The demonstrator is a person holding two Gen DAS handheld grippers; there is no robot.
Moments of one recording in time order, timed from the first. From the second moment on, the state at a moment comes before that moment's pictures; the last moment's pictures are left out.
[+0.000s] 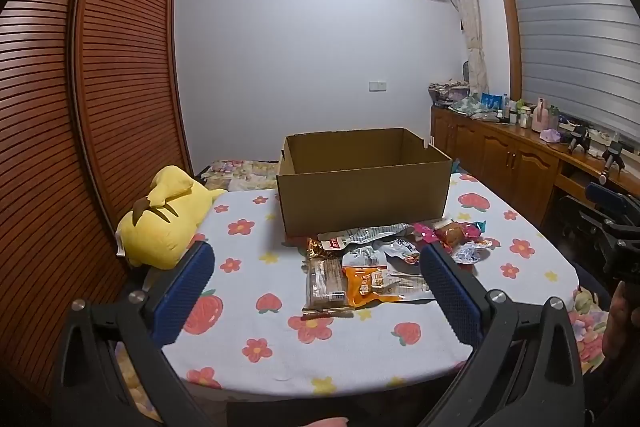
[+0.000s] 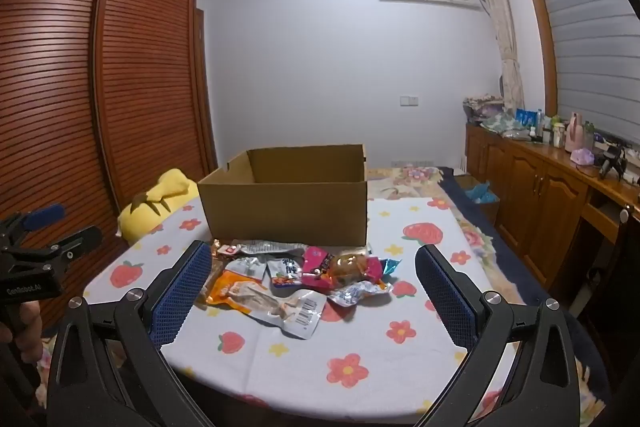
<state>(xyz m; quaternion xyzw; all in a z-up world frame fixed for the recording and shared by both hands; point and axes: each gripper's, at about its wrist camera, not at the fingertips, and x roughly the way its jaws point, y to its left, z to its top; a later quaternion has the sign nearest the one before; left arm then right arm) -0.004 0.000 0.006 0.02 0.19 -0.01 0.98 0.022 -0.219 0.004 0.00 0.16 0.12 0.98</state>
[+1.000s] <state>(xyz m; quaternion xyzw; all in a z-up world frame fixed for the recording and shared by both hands) -0.010 0.000 0.016 0.02 0.18 -0.01 0.98 0.019 -0.215 0.016 0.00 0.15 0.12 0.98</state>
